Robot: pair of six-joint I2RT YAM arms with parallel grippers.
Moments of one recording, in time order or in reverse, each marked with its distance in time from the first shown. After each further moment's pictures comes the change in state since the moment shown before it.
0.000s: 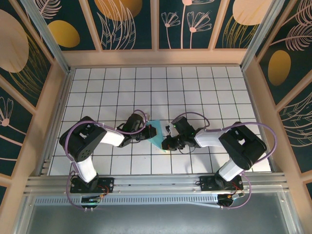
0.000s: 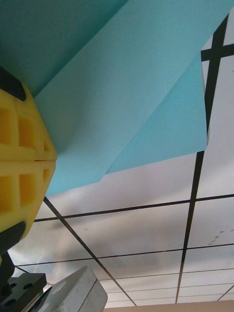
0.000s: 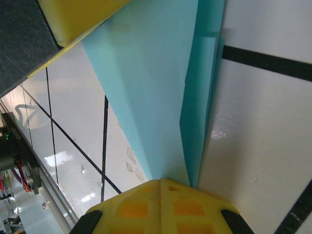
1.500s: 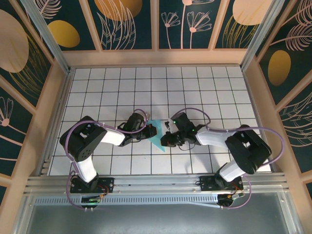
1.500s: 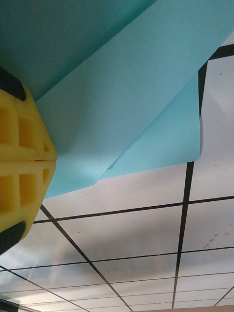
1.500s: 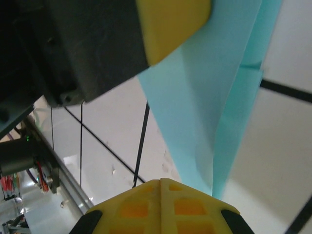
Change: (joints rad) left arm -0.003 0.004 0.019 -0.025 -0.023 0.005; right arm -0.005 -0.045 0.081 -0.096 0.007 -0.008
